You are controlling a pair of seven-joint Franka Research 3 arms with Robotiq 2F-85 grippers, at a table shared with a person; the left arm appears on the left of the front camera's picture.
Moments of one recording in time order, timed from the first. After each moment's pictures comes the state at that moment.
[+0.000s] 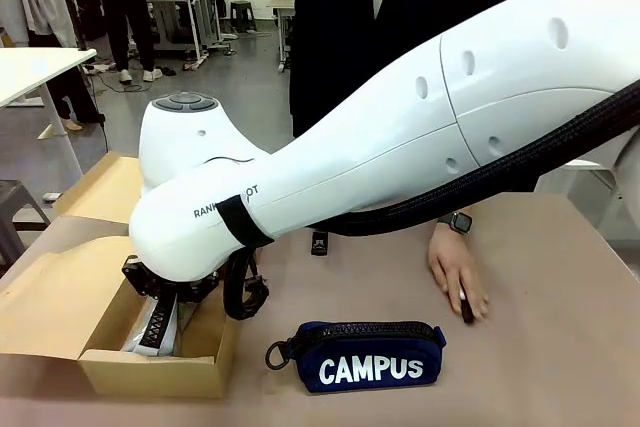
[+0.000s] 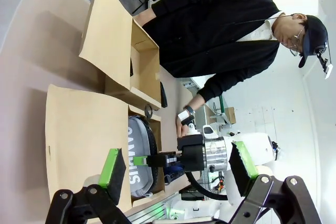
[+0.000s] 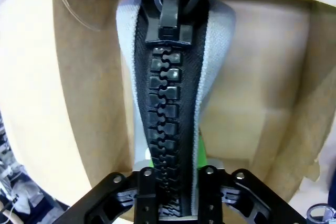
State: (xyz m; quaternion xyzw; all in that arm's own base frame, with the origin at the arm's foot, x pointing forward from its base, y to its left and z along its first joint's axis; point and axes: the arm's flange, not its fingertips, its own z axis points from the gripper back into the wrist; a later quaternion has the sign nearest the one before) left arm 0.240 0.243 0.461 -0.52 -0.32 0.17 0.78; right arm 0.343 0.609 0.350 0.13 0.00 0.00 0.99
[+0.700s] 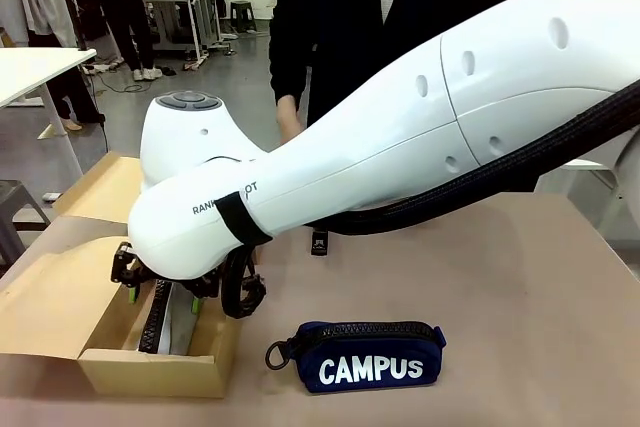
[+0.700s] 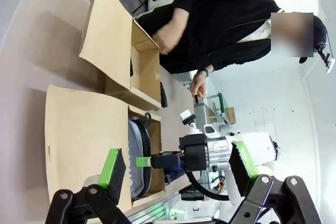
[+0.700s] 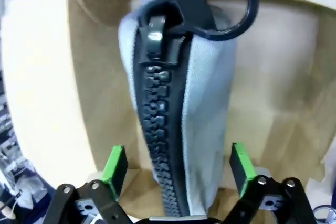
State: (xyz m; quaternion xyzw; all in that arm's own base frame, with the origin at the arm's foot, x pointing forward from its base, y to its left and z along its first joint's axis) left arm 0.240 0.243 0.461 -0.52 -0.32 0.17 0.78; right arm 0.344 0.611 0.357 0.15 0.00 0.01 0.99
